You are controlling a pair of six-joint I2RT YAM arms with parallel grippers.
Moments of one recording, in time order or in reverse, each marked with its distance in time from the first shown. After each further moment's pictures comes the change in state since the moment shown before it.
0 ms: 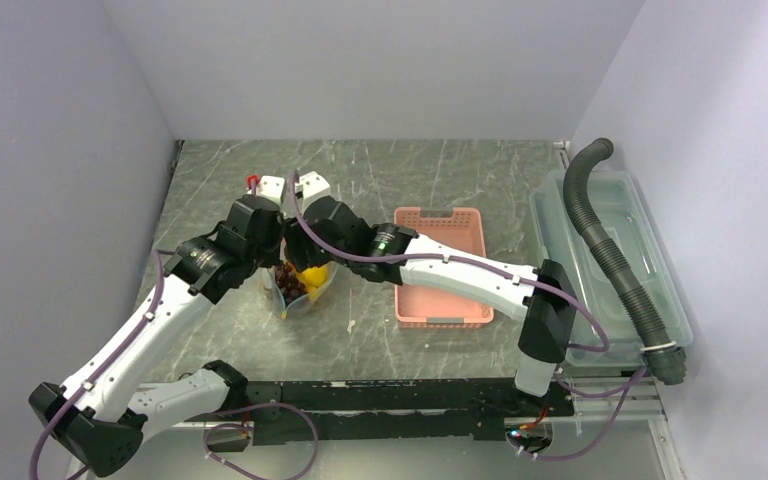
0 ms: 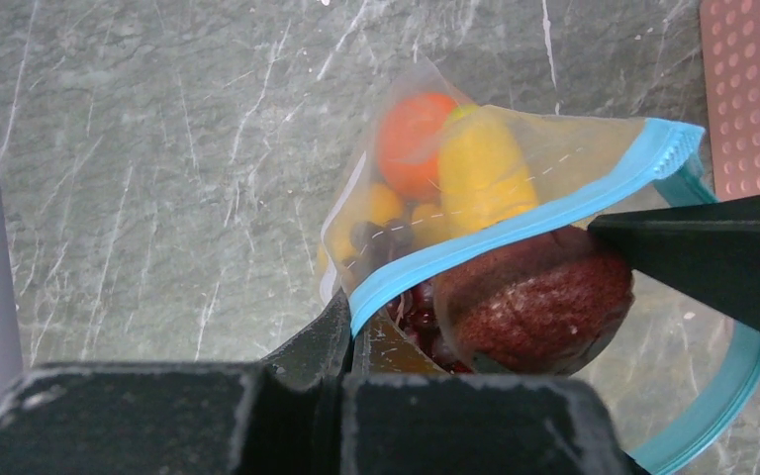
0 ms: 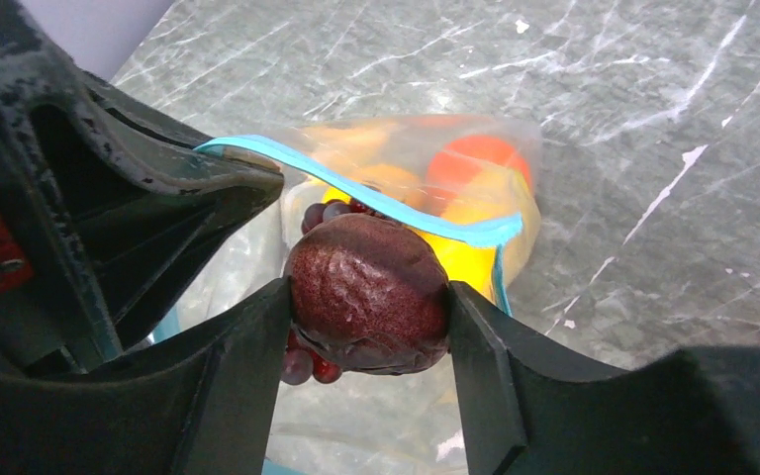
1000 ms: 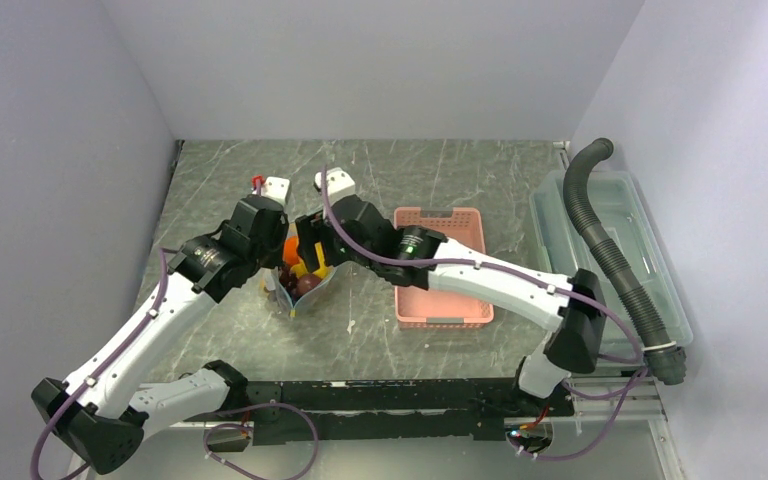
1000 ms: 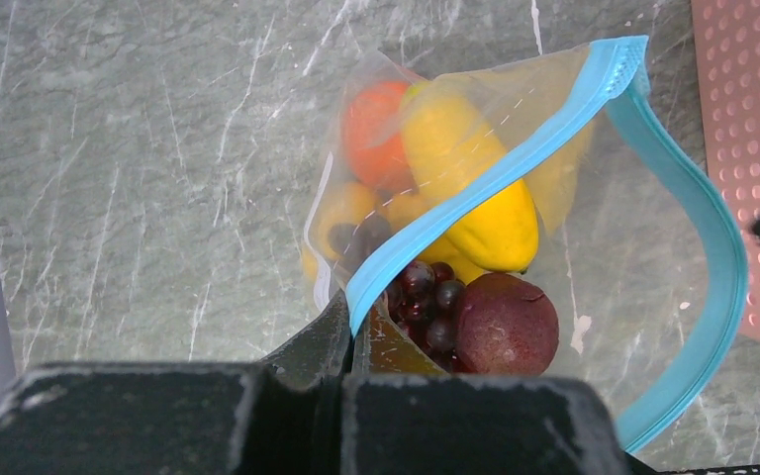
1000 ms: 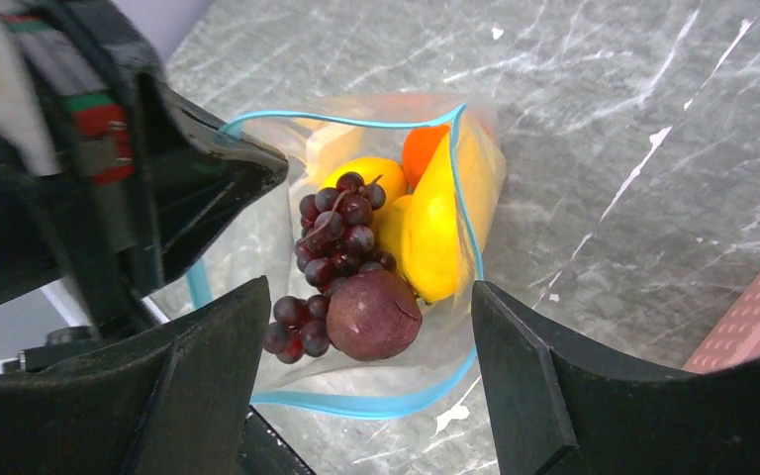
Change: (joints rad) left arm -0.003 0.016 0.000 0.001 0.011 0.002; right arm -0.010 -0.124 -0.097 0.000 0.027 0.046
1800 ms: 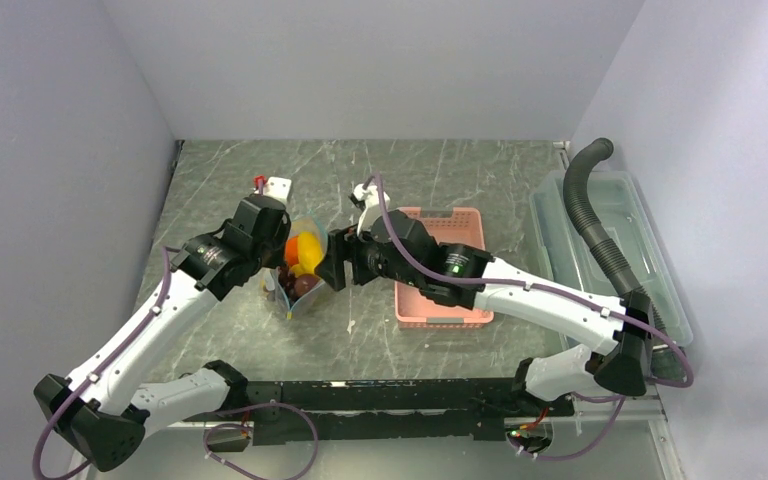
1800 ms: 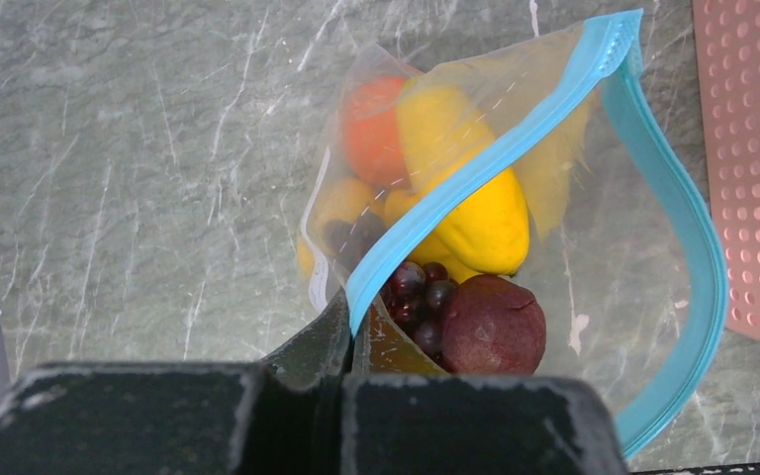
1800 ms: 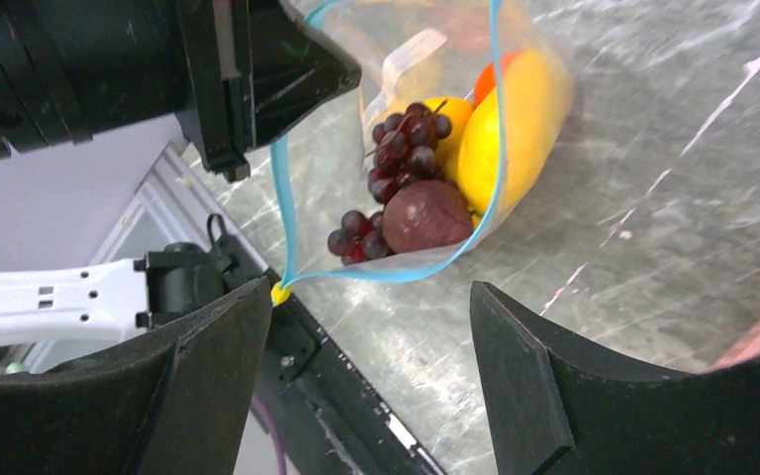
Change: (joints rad) left arm 0.000 0.014 0.000 0.001 0.007 -0.005; right arm 0.006 -0.278 -0.235 0.050 -0.121 0.109
